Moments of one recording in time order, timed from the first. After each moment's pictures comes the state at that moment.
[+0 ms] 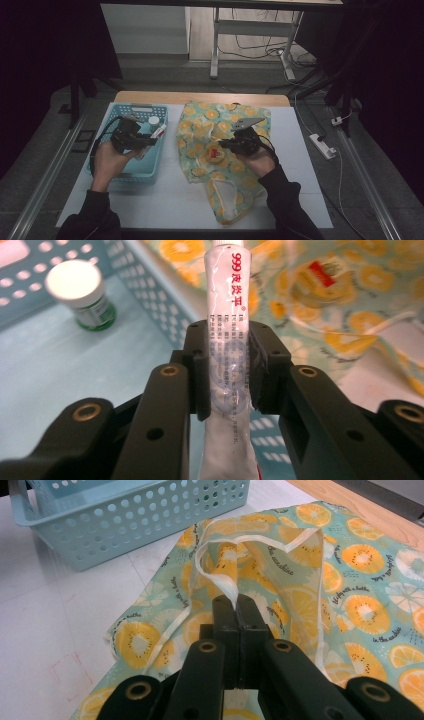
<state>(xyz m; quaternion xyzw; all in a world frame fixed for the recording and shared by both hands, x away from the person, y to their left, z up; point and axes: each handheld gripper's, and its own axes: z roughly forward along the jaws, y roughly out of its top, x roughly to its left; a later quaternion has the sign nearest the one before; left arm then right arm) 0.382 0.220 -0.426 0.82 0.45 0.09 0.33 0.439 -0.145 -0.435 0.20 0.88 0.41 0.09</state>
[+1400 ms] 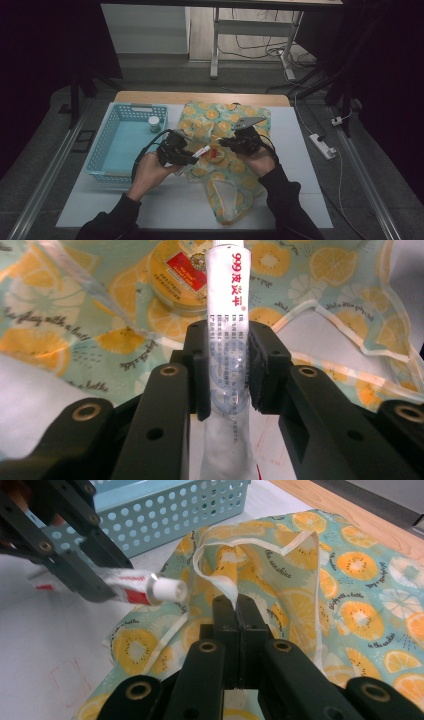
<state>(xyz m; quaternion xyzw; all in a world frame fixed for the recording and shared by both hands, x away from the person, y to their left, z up) 0.387 0.101 -0.451 0.88 0.36 0.01 0.32 0.439 -0.146 -0.432 0.20 0.88 0.42 0.10</state>
